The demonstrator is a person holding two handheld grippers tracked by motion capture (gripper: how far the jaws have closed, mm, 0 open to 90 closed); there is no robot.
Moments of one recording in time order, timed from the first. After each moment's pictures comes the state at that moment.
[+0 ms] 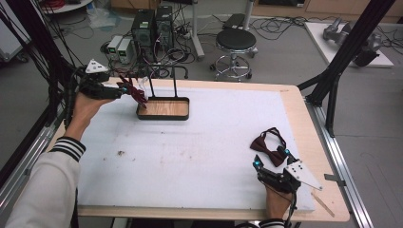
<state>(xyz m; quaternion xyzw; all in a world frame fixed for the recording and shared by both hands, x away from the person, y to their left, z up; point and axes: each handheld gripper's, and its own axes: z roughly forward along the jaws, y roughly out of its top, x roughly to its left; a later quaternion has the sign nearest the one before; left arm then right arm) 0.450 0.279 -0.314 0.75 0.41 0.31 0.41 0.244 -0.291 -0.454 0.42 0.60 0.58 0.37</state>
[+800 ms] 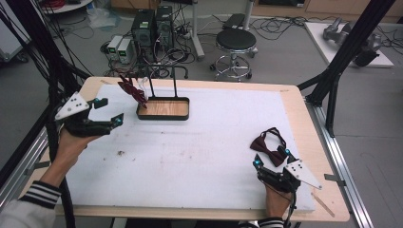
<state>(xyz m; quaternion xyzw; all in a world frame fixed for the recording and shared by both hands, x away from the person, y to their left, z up) 0.336 0.286 -0.340 0.72 0.31 0.29 0.55 0.245 -0.291 -0.453 0.43 0.59 0.57 0.37</state>
